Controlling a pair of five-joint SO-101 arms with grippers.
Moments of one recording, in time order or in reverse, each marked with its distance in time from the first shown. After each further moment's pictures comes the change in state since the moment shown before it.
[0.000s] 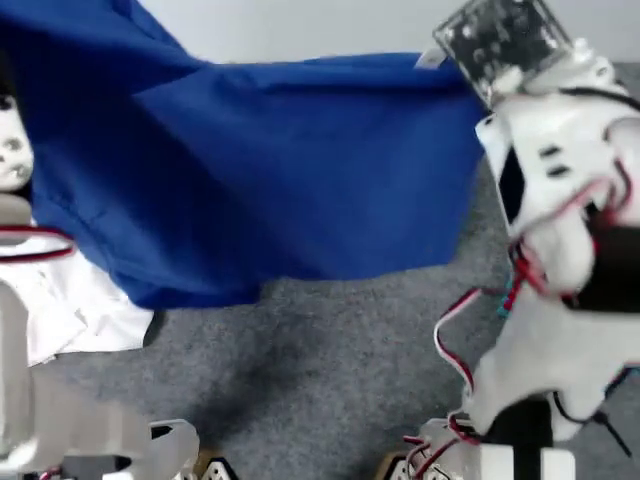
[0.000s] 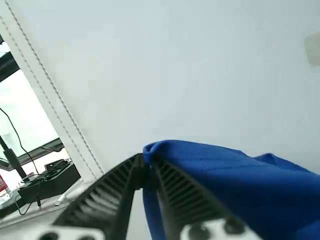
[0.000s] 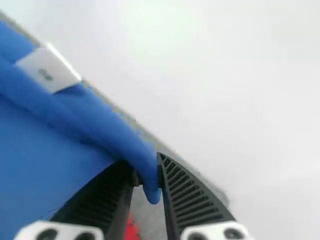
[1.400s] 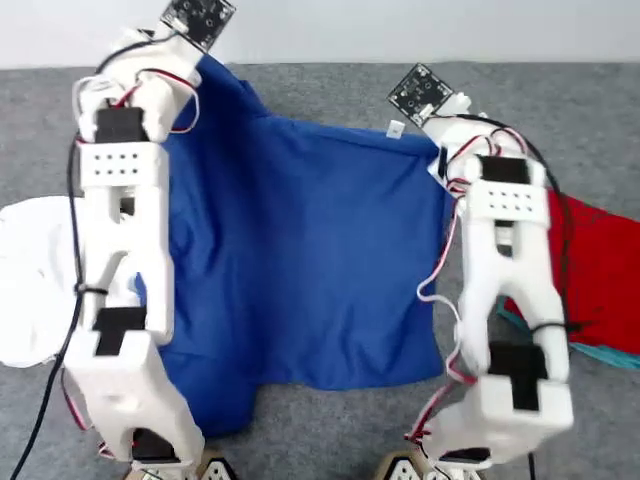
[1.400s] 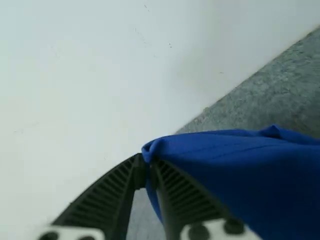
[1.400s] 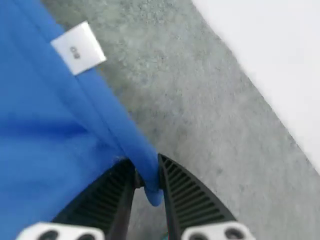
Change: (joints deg) left arm 6.6 39.0 37.2 -39.3 -14.9; right arm 1.6 19.3 58.2 -52.3 7.7
